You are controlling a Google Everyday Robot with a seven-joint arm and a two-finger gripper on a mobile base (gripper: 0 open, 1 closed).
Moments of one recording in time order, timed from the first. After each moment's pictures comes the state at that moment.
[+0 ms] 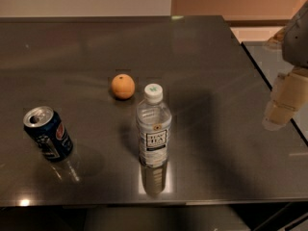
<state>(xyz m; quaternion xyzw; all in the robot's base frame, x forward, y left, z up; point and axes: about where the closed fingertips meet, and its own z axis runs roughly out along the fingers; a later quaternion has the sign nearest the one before) 0.438 -0.217 0.976 -0.60 0.78 -0.03 0.16</state>
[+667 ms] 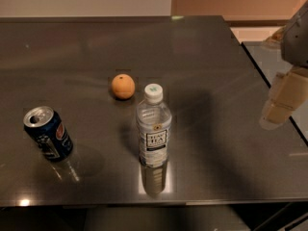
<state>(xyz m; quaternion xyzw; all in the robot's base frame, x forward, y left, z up) 0.439 -0.212 0.977 -0.60 0.78 -0.02 0.17</state>
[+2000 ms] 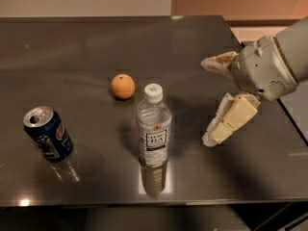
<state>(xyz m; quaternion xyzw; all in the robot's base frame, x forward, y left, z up) 0.430 -0.101 0.947 -0.63 0.68 0.19 0.32</state>
